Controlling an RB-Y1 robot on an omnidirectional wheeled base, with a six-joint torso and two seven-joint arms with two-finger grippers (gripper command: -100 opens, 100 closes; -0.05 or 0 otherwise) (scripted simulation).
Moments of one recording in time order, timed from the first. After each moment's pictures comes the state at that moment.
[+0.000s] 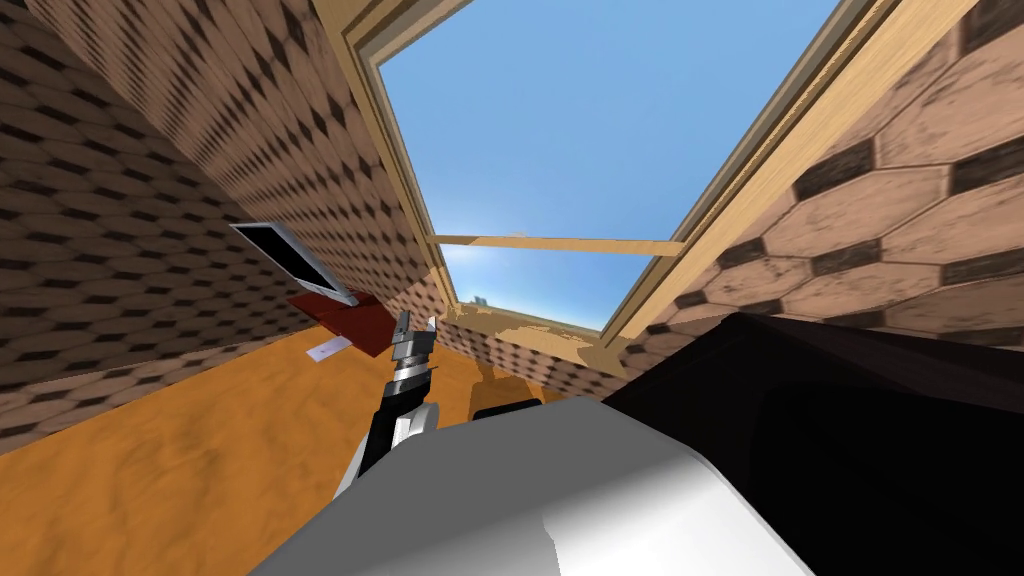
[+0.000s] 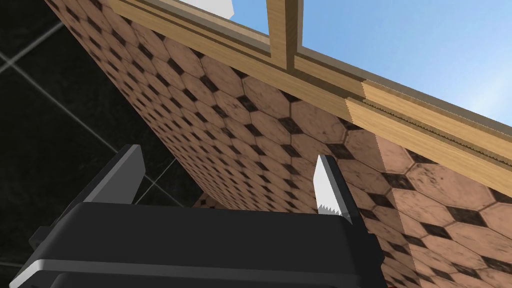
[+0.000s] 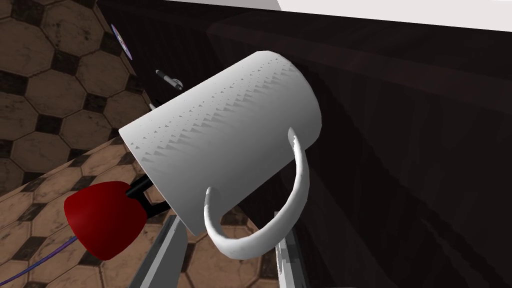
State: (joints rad) left arm 0.51 0.02 -0.07 -2.22 0.05 -0.41 0.13; right arm 2.11 -0.90 -1.11 -1.42 1.39 -0.35 -0.98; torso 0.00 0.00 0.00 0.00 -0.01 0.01
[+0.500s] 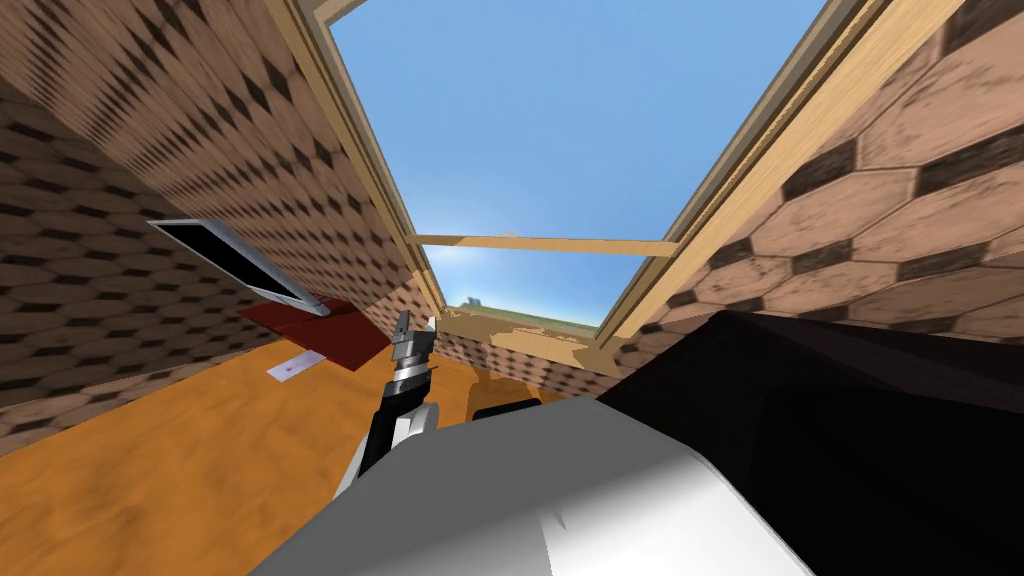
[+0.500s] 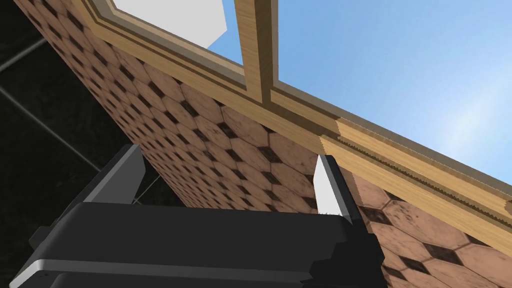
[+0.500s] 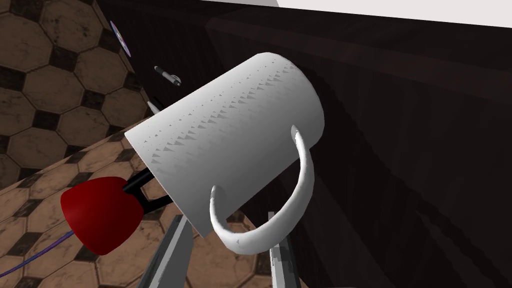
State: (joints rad) left arm 0.51 0.02 -0.07 -2.22 0.05 -0.41 0.13; right arm 2.10 -0.90 -1.13 -1.44 1.30 -0.34 -0.85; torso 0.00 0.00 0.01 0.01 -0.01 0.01
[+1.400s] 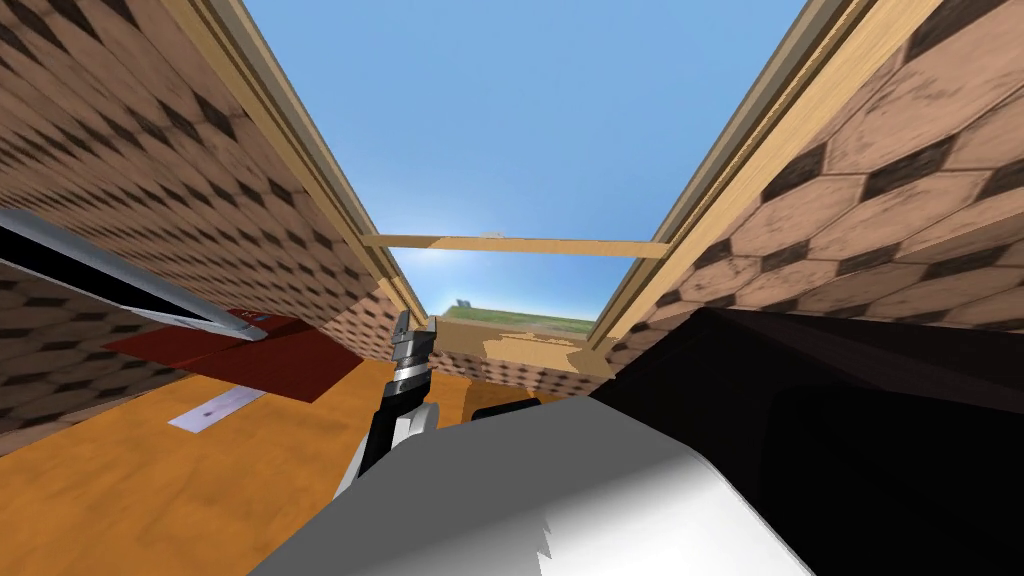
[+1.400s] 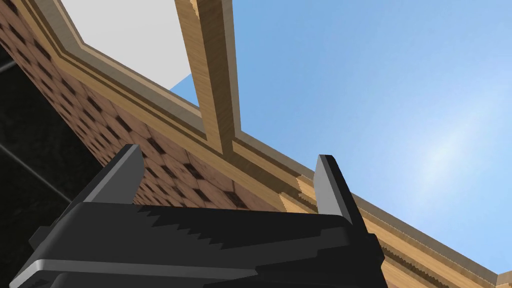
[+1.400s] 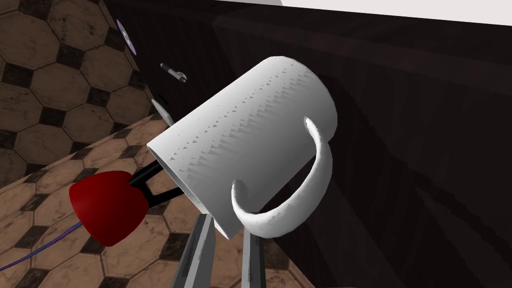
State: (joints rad) left arm 0.51 0.02 -0.07 -2.22 0.05 -0.41 0.13; right arm 2.07 -0.89 -1.17 -1.45 1.15 -0.35 -0.64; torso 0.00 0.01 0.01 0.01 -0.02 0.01
